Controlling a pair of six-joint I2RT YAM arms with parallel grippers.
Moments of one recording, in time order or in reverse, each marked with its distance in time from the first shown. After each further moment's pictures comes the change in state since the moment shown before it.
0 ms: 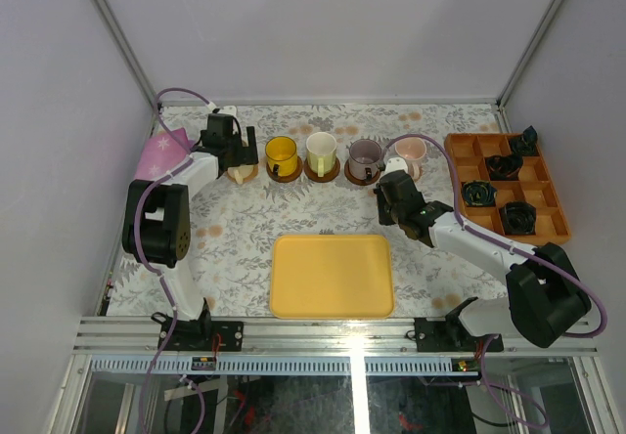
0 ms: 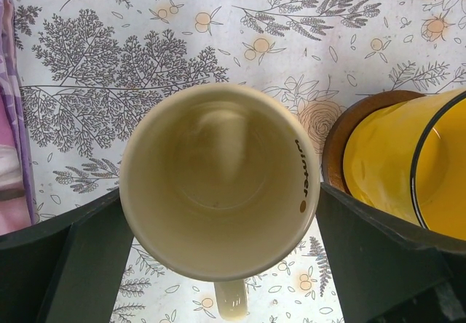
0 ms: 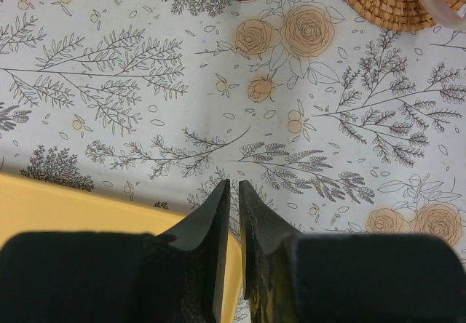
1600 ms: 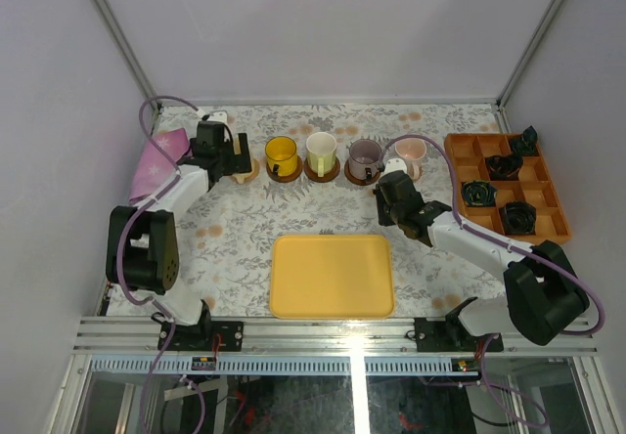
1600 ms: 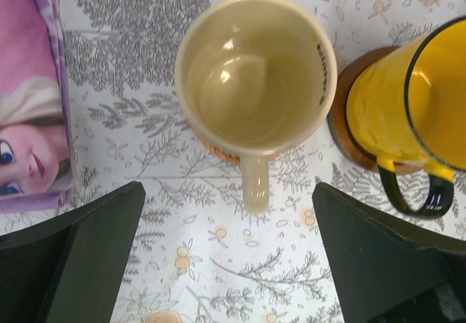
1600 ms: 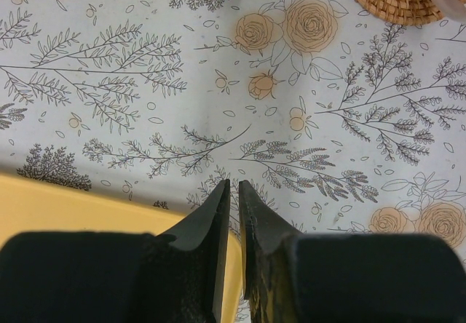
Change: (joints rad) left arm 0.000 -0.195 -0.117 -0.068 -0.026 -0.008; right arm 0.000 0.014 0.000 0.000 -0.003 0.006
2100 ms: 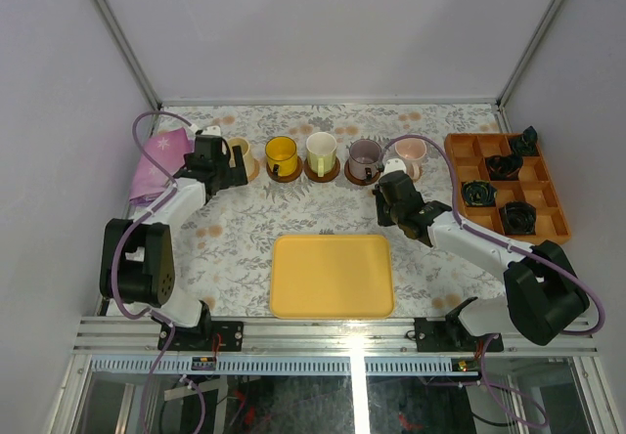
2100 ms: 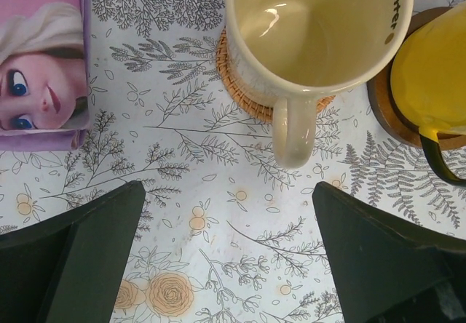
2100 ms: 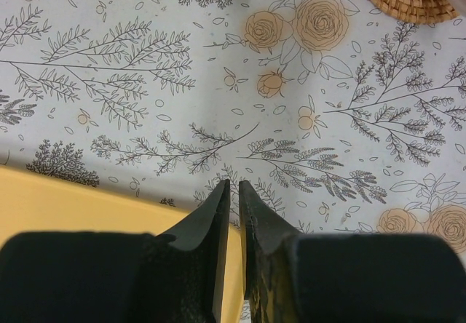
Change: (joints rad) left arm 0.000 -0.101 -0.148 -0.013 -0.058 -0.068; right arm 0.000 0.000 0.000 0.001 -0.023 0.005
